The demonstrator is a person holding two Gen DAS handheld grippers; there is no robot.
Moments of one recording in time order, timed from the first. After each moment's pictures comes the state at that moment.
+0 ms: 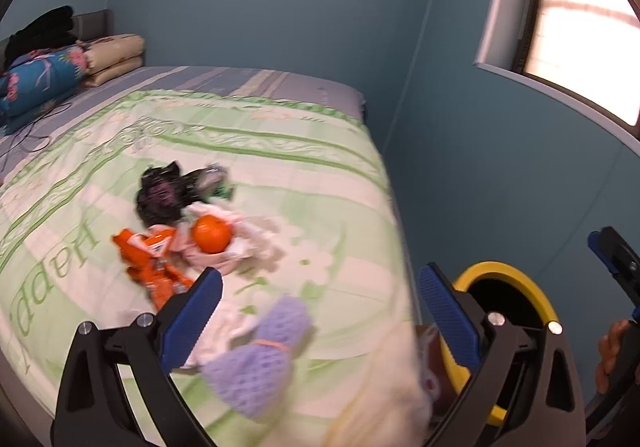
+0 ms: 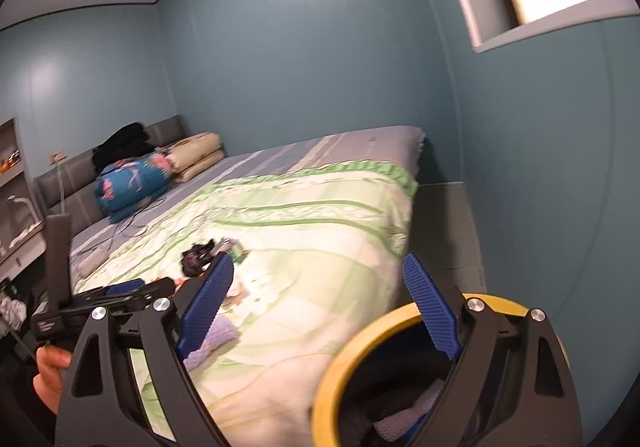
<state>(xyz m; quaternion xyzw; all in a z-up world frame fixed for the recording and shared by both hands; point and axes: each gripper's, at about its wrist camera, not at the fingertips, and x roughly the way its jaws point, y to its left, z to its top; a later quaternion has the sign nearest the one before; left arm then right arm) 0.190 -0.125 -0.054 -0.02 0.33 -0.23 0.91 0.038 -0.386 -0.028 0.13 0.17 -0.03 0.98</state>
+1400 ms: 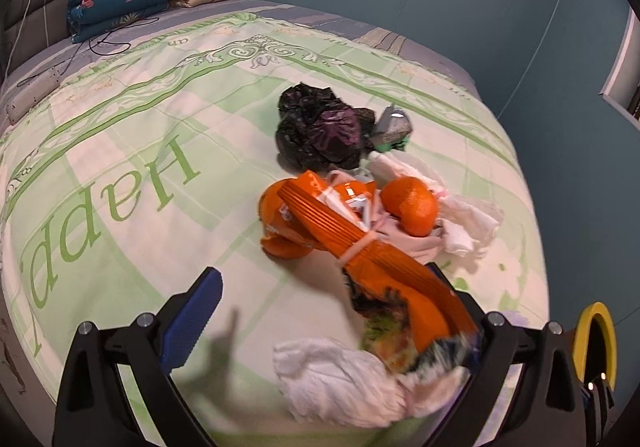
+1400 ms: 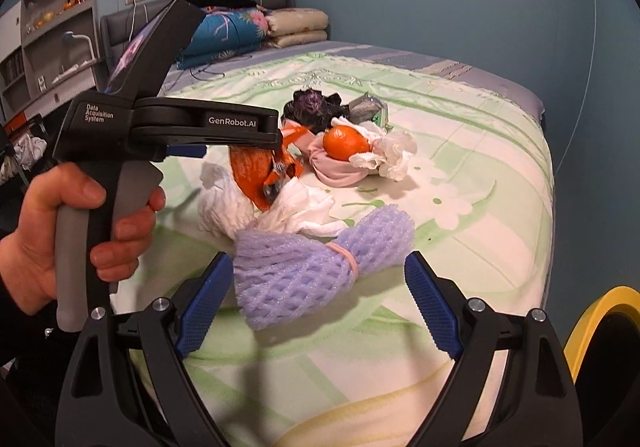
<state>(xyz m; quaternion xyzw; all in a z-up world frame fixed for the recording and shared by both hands) 0.299 -0.011 -0.148 -0.09 0.43 -0.08 0.90 0.160 -0.182 -0.159 -0.04 0.33 0.12 0.93</state>
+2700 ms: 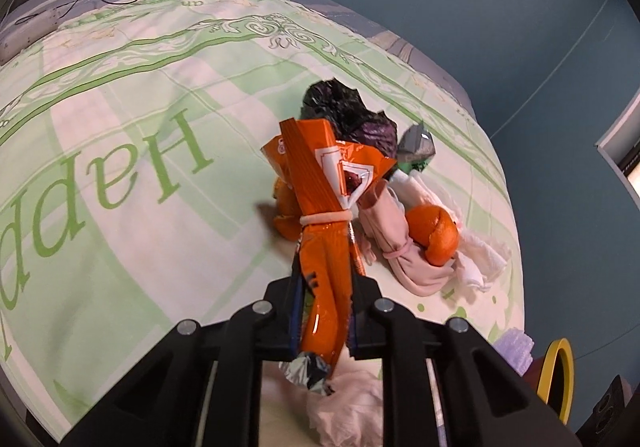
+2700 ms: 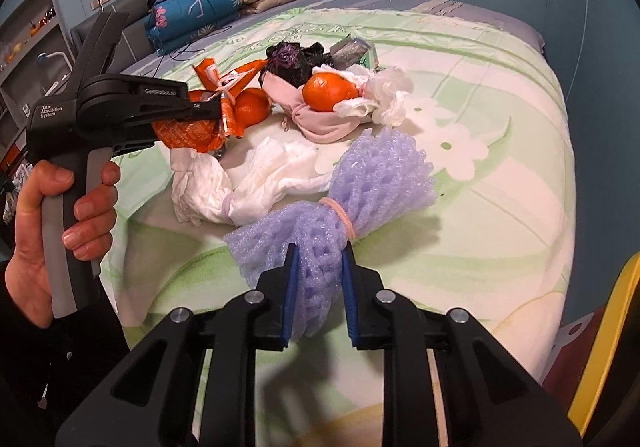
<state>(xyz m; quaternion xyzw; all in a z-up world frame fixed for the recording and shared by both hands) 0.323 0.033 -0.163 -0.19 0.44 -0.11 0.87 0.192 -0.195 -0.178 0.02 0.41 0.12 0.90</state>
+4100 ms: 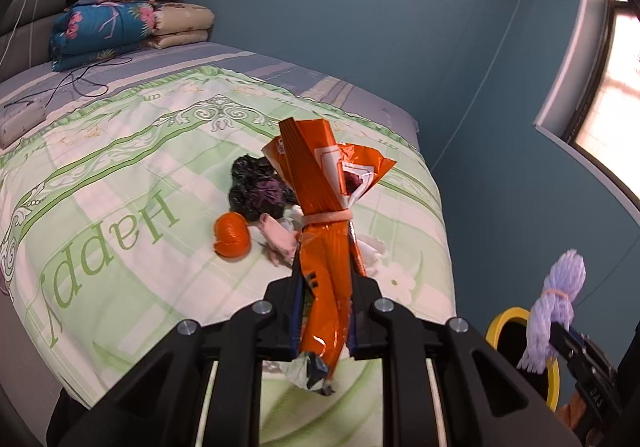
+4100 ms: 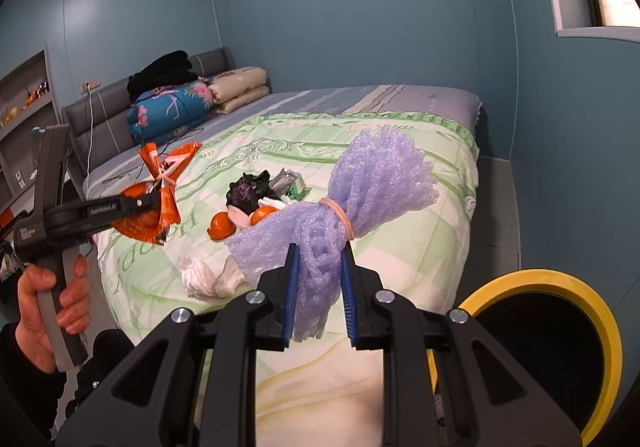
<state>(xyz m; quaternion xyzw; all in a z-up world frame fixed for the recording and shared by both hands) 0.215 -0.014 -0.055 -0.11 0.34 -0.16 0.92 0.087 -0.294 -0.056 0.07 0.26 0.05 0.96</state>
